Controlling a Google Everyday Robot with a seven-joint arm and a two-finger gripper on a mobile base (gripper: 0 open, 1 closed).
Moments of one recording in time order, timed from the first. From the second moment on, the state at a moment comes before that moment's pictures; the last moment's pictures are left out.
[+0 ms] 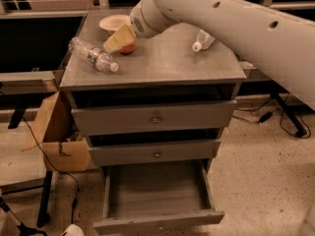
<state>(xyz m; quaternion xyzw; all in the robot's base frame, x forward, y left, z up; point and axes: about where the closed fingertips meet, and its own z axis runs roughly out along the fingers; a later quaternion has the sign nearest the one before) 0.717 0.065 0.962 -0.38 0.80 0.09 0.45</state>
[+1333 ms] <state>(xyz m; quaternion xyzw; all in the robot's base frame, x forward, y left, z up) 0.846 0.093 0.925 -0.33 0.79 0.14 0.50</state>
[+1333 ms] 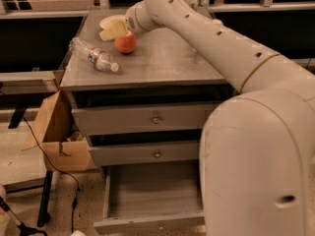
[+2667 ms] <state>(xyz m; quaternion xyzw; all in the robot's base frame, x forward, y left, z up) 0.894 0.093 0.863 -0.31 0.83 0.15 0.44</state>
